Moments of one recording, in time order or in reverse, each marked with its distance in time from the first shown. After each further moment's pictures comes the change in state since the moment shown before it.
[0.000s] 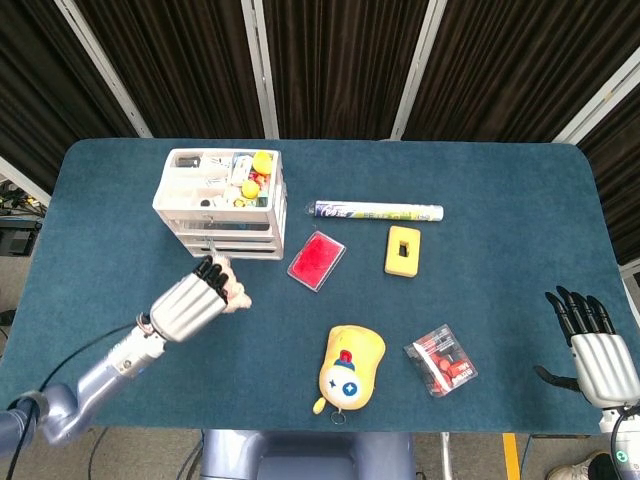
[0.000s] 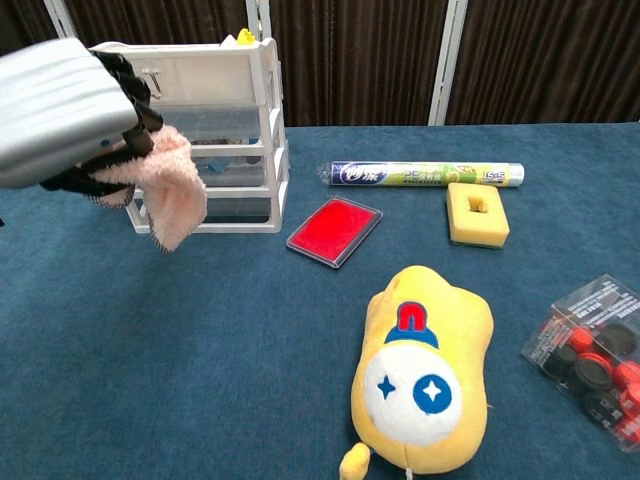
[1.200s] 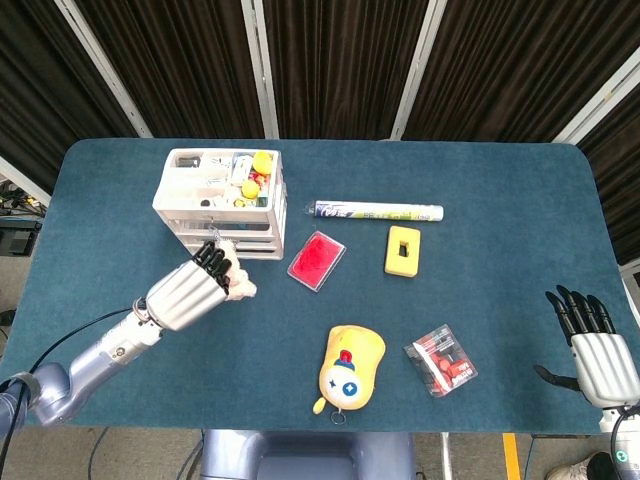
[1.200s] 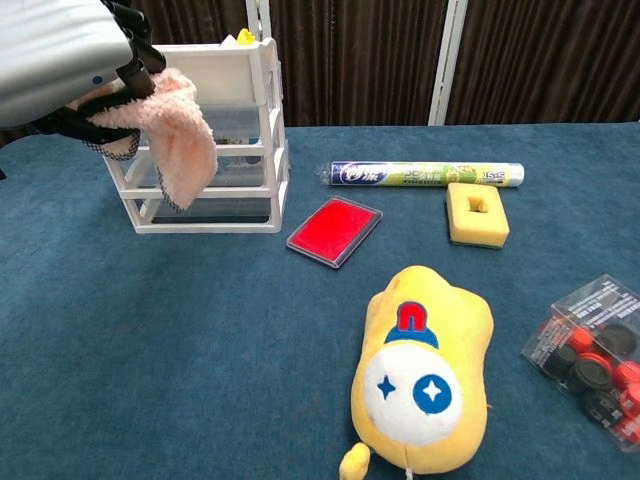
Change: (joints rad) left arm -0.039 0.061 -0.041 -0.029 0.040 0.022 -0.032; right arm -0.001 -0.002 0.001 0.003 -0.004 0.004 -0.001
